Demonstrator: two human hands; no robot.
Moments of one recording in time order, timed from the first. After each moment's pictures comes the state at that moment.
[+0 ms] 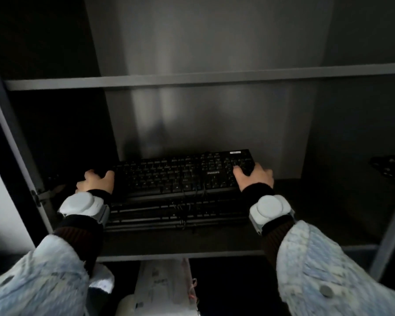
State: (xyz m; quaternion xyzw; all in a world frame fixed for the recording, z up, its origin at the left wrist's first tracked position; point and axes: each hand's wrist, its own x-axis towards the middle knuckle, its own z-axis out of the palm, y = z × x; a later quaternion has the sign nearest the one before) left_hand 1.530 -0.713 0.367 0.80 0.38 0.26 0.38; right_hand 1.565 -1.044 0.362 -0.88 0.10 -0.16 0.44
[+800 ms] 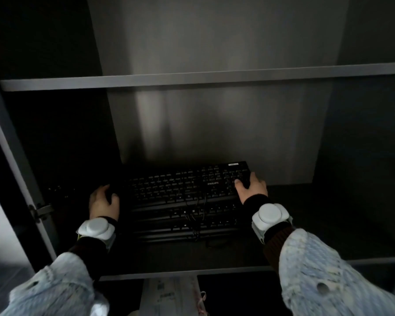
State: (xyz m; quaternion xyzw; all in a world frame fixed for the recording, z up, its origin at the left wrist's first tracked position) left_hand 1.565 -0.672 0.301 0.84 0.24 0.34 0.36; right_hand 1.609 -1.009 0.331 -0.88 0.08 -0.10 0.46
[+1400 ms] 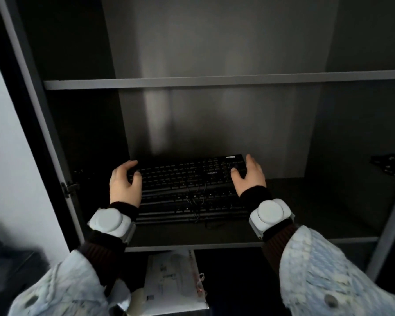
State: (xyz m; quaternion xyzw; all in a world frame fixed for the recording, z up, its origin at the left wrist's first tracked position) left_hand 1.482 -0.742 0.351 0.80 0.09 0.43 0.42; right_hand 1.522 -1.005 0.365 -0.88 -0.02 -0.19 0.43
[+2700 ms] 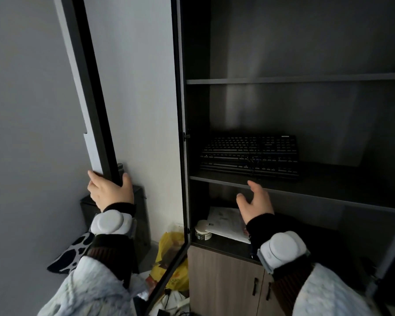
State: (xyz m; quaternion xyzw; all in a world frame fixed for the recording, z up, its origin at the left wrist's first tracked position) left_hand 1.094 -0.721 0.341 0.64 0.45 0.50 0.38; right_hand 1.191 -0.972 0.325 -0.85 -0.13 -0.05 0.50
